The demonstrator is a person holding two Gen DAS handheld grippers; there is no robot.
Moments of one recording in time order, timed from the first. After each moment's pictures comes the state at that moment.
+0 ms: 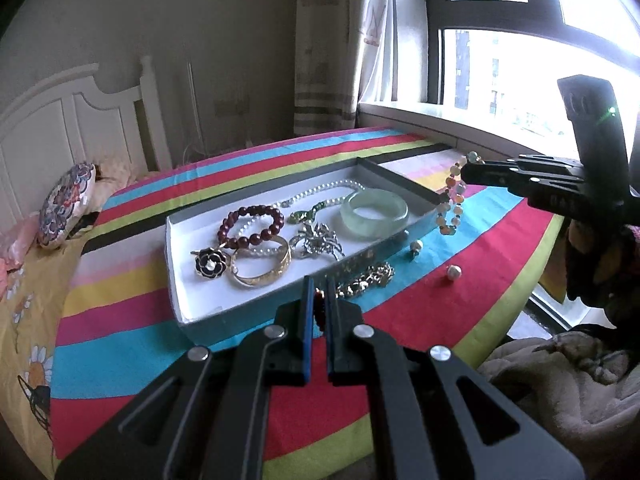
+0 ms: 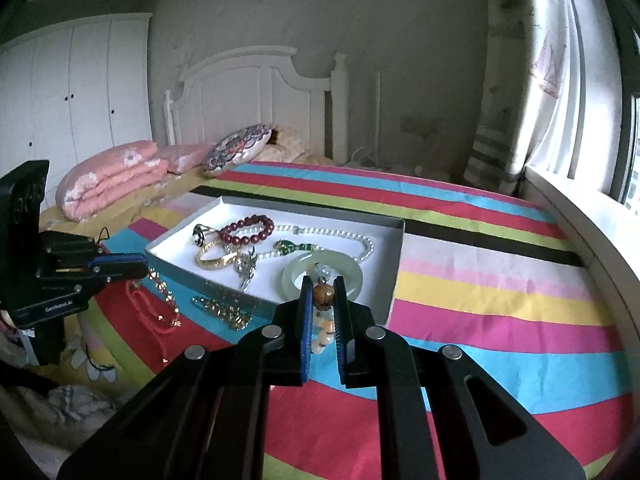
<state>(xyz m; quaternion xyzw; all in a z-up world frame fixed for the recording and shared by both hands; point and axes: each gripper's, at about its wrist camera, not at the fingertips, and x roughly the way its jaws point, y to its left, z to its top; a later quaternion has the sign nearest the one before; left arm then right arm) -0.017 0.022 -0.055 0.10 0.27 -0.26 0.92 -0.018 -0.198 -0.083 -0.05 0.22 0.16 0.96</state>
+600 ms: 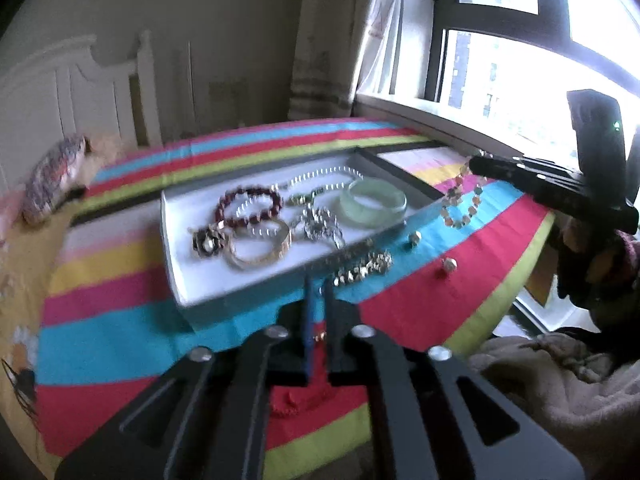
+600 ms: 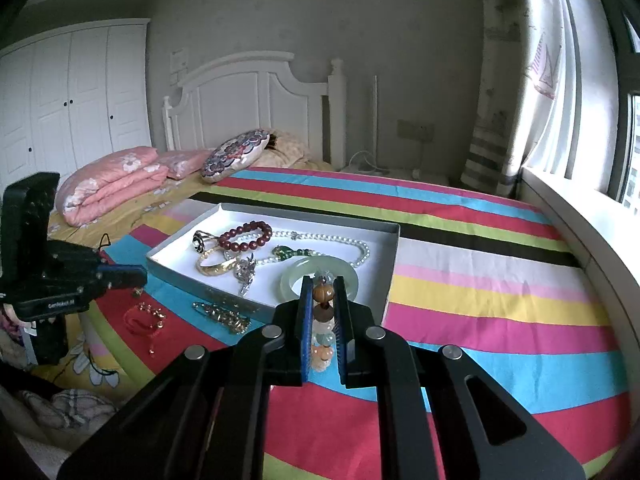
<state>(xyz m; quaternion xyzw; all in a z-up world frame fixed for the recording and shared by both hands) -0.006 0.041 -0.061 0.07 0.31 -0.28 0.91 -0.022 -0.198 -0.077 -0.04 0.21 0.16 0.96</state>
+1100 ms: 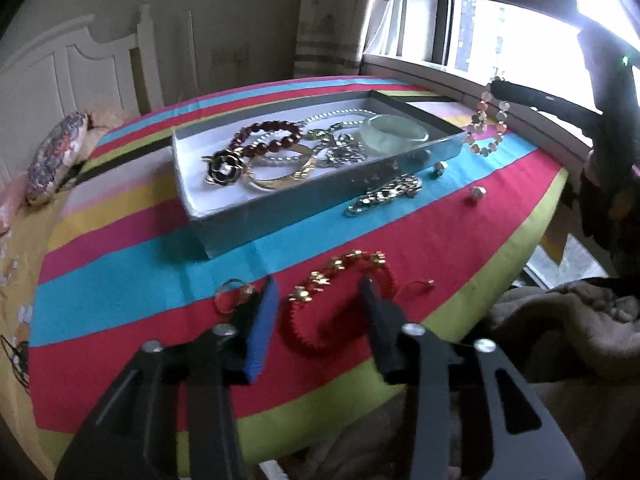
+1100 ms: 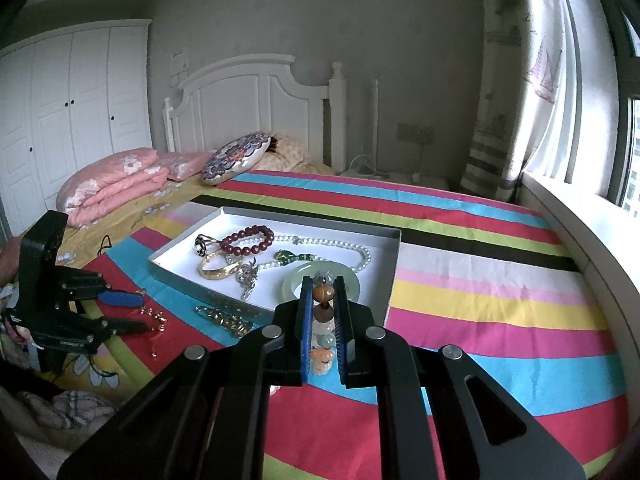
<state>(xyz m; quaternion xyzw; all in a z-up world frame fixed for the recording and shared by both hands) -0.009 0.058 -0.104 0.11 0.35 -0.26 0.90 -0.023 -0.198 -0.075 -0.04 0.21 0.16 0.96</state>
